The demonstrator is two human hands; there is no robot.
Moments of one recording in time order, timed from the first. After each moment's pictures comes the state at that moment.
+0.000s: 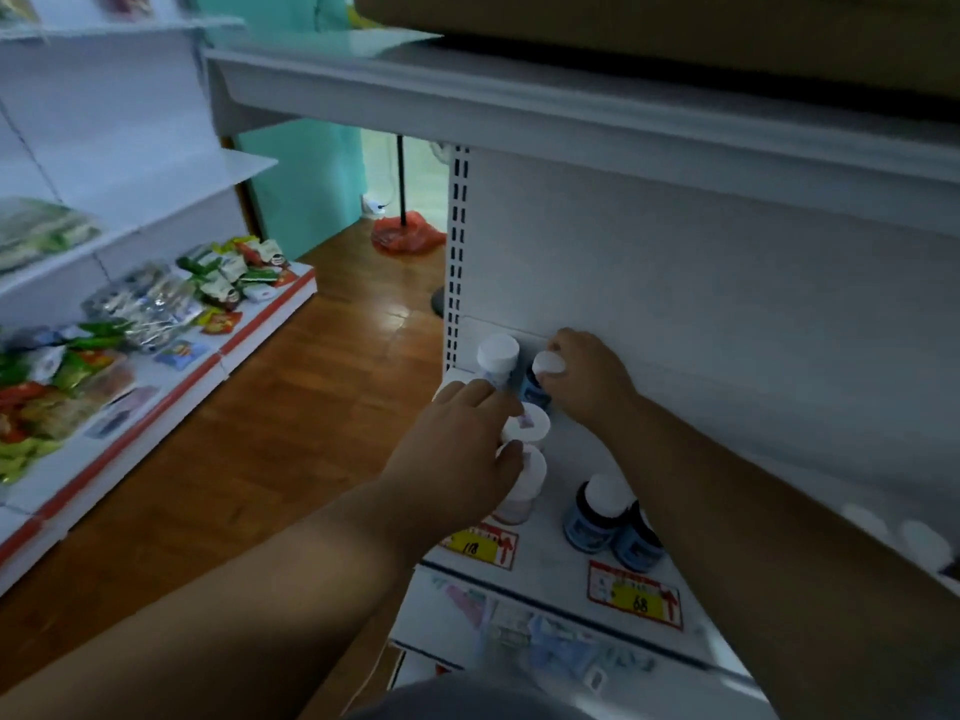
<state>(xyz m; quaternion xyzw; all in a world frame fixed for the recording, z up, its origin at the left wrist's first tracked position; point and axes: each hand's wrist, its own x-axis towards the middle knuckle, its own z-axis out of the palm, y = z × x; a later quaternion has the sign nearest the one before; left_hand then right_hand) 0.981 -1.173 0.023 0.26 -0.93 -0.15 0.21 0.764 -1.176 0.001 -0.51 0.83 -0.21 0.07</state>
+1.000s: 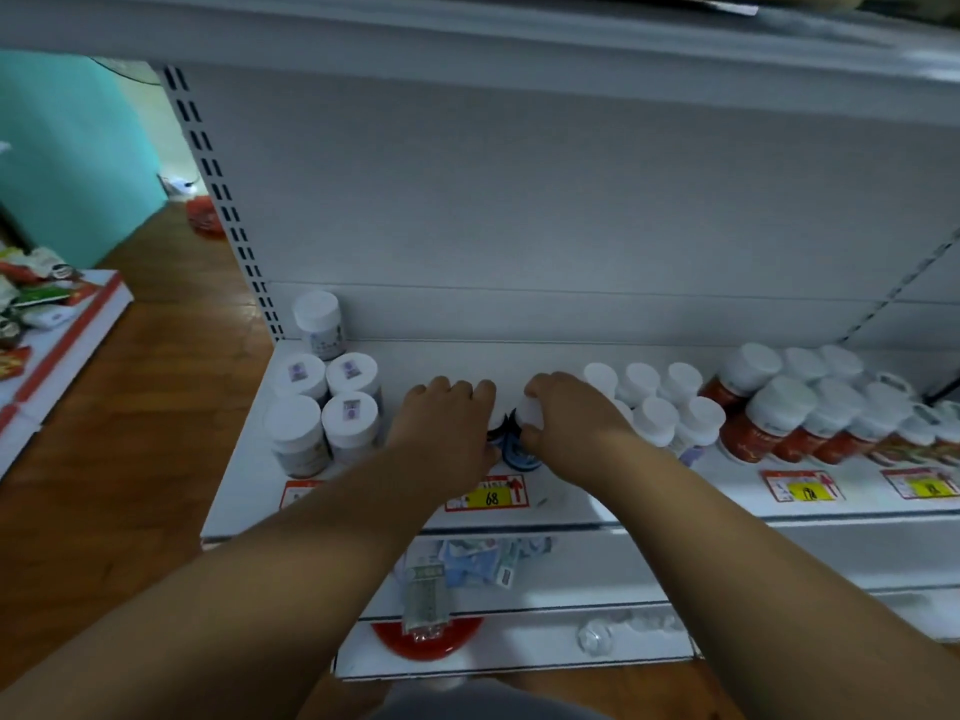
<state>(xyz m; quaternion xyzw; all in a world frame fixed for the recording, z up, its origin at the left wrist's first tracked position) 0.870 -1.093 -0.020 0.14 -0.99 0.00 0.01 0.772 -0.967 0.016 -0.41 0.89 -0.09 0.15</state>
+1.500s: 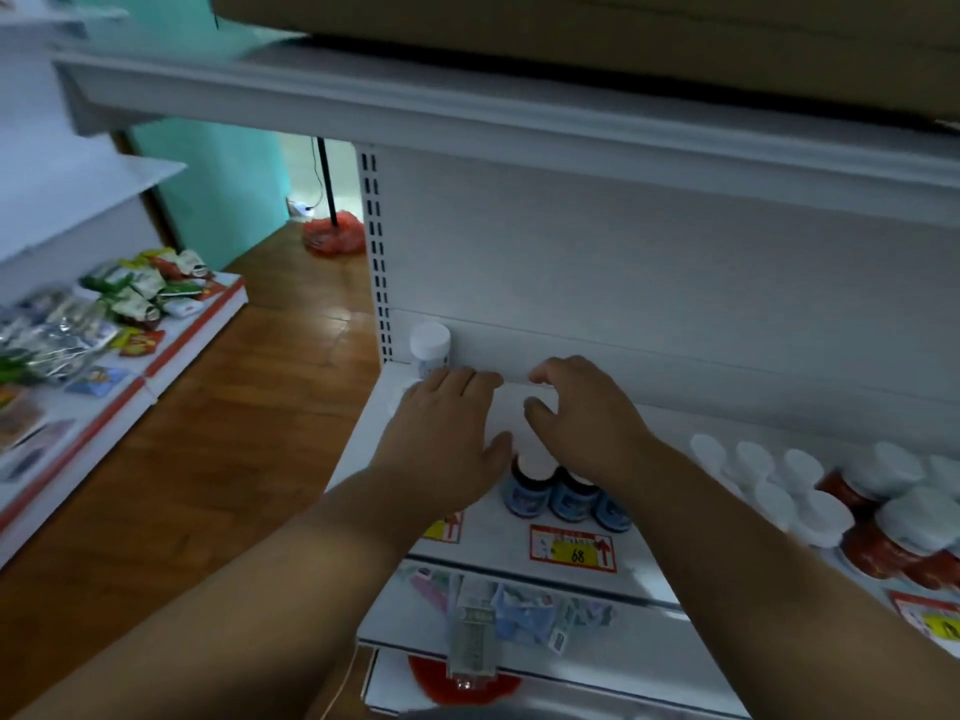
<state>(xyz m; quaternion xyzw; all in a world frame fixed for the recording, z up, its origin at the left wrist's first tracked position) 0.947 -1.145 0.023 0.23 -0.95 -0.10 0.19 0.800 -1.049 0.036 -0.51 0.82 -0.24 0.04</state>
